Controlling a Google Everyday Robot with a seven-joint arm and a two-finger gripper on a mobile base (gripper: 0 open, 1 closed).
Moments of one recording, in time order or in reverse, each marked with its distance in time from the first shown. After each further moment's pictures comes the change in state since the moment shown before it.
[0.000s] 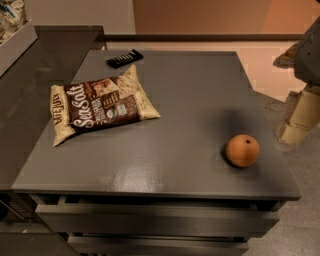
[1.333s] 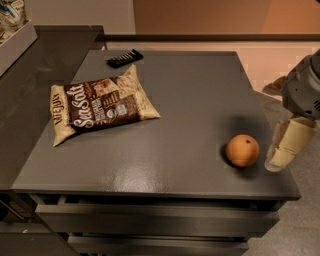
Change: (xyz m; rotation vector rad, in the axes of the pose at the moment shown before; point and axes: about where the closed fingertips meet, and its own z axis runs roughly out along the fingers) arm 0.015 0.012 0.057 -0.065 -0.064 -0.006
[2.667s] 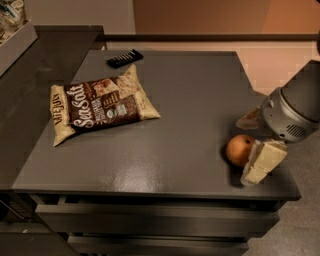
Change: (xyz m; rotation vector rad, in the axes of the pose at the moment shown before) arm -0.012 0.031 0.060 -0.169 -0.093 -0.007
